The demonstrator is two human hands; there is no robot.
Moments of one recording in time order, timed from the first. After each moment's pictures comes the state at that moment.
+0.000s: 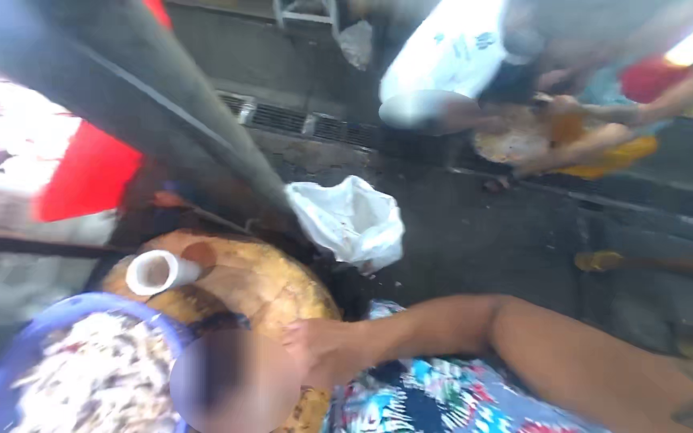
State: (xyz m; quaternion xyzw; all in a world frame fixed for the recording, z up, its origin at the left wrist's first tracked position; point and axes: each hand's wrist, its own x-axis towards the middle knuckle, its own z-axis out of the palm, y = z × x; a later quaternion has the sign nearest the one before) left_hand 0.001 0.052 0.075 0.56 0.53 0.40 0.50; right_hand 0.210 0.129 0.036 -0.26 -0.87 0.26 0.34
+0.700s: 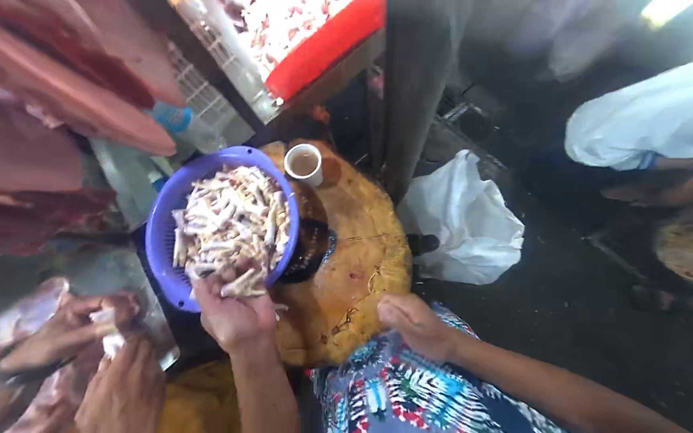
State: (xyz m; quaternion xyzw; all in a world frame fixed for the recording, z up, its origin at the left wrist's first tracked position) left_hand -0.039 0.117 0.082 0.15 0.45 0.81 0.35; right_hand 0.230 0.104 0.018 -0.30 -0.69 0.59 0.31
